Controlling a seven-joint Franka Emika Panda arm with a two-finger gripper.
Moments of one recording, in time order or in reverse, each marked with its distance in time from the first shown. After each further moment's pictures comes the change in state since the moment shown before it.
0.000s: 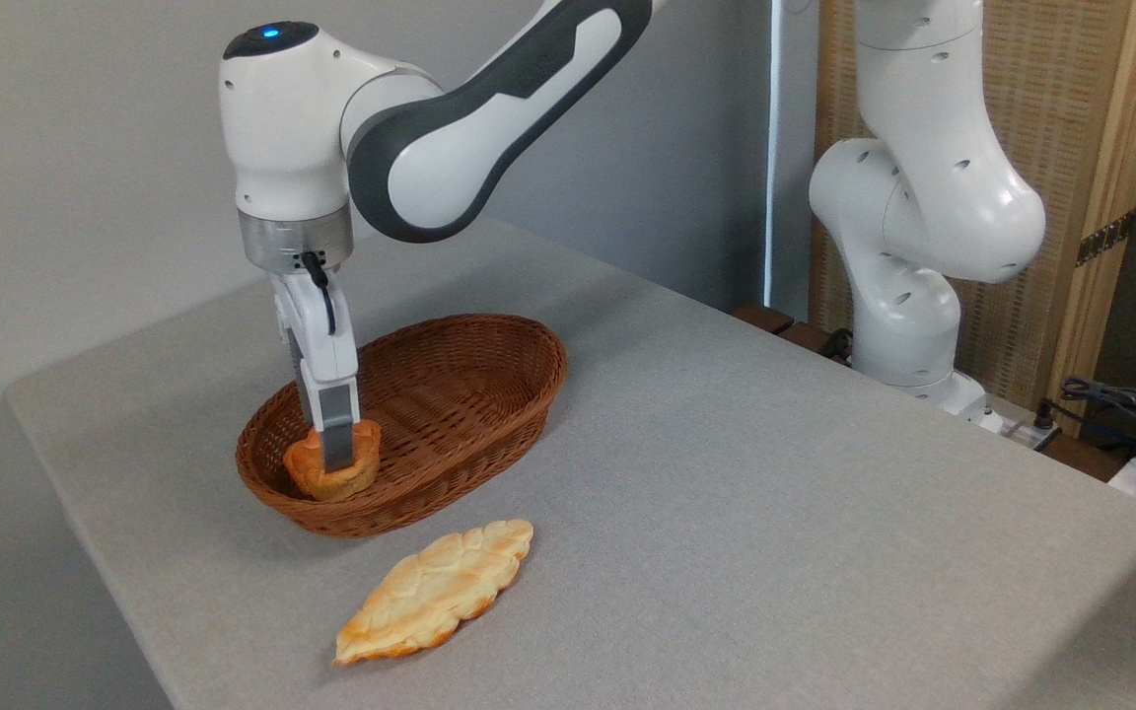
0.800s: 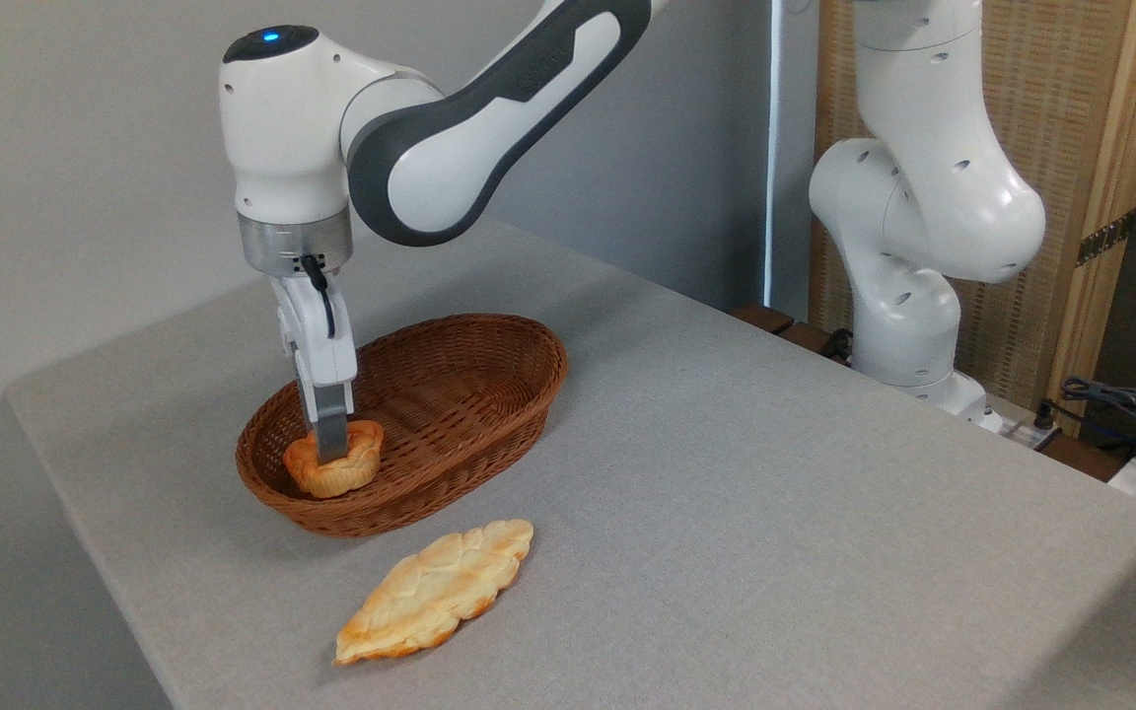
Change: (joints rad) arm 0.001 0.004 0.000 0.000 0.001 0.005 0.000
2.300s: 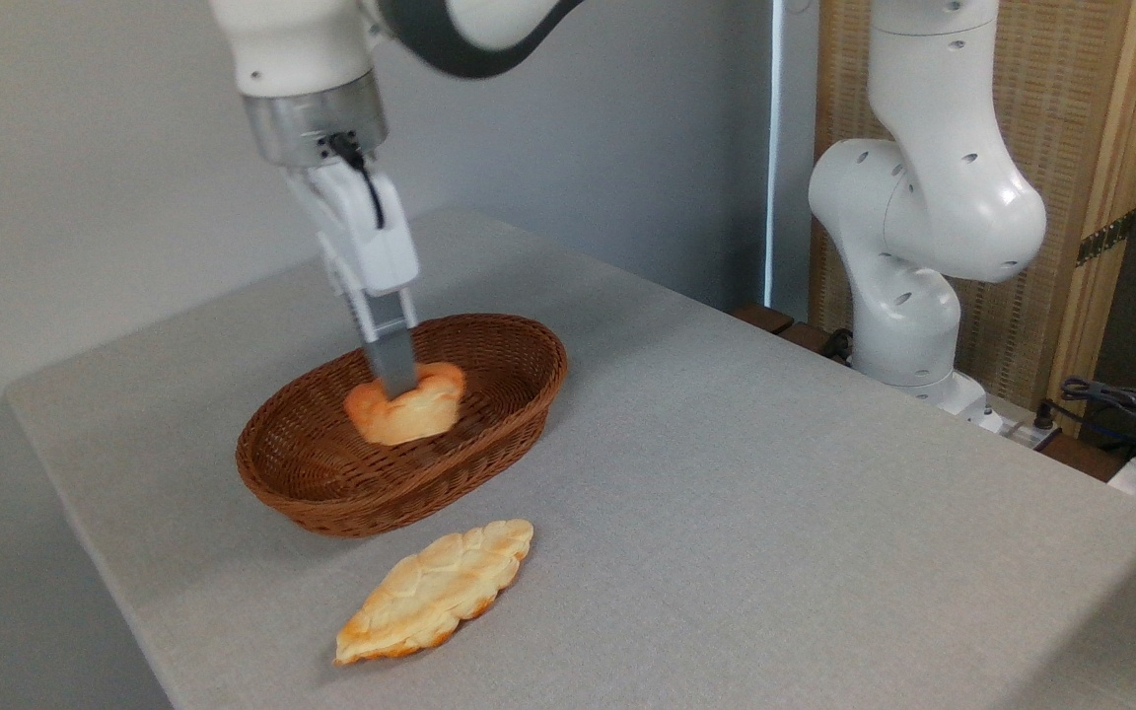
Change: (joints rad) arm 0.016 -0.133 0.197 0.200 0.000 -0.505 0.176
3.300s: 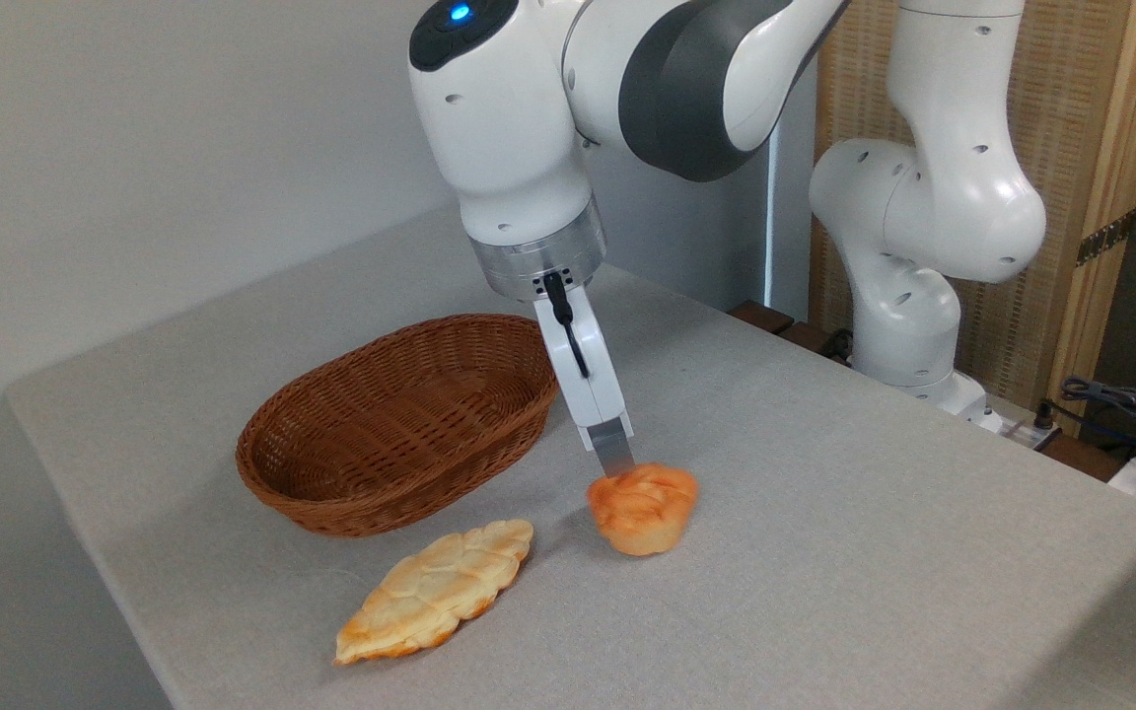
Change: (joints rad) arm -0.008 -0.185 0.208 -0.400 0.000 0.014 0.484
